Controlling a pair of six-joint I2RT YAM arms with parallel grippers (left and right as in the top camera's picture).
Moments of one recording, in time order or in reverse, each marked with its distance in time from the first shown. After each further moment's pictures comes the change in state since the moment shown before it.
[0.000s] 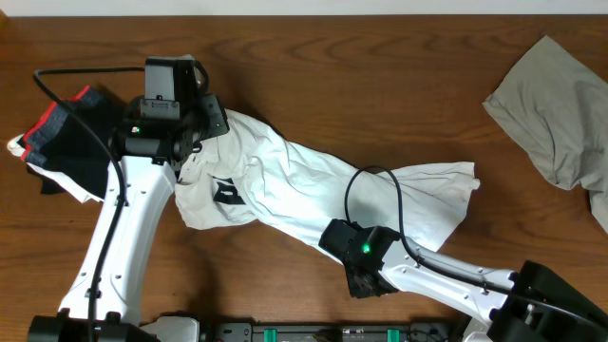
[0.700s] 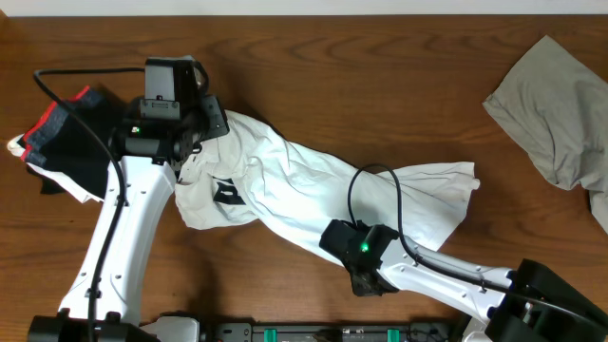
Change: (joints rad) left arm 0.000 0.000 0.000 -0.011 0.000 0.000; right arm -0.001 0.005 0.011 -0.047 0.063 0.032
